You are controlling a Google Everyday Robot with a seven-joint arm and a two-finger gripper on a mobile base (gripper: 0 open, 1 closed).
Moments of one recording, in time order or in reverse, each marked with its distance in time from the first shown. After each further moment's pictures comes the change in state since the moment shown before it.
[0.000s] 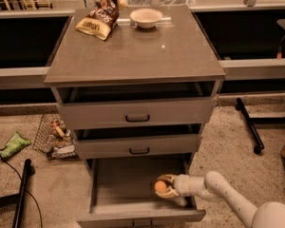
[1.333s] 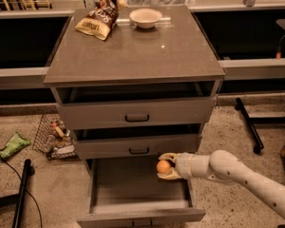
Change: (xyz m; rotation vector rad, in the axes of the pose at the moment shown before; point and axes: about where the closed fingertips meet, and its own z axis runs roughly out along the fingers) arm -0.185 -0.018 -0.063 0.137 0.266 -0.272
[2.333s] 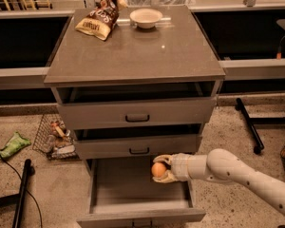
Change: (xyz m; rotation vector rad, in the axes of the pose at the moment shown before) arm -0.054 0.022 -0.012 -0.058 -0.009 -0.067
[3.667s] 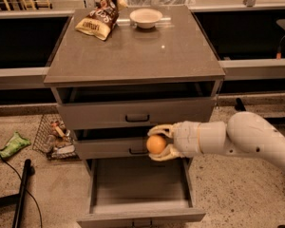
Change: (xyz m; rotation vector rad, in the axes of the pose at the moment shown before) arm -0.192 -0.049 -0.112 0.009 -0.078 -0.220
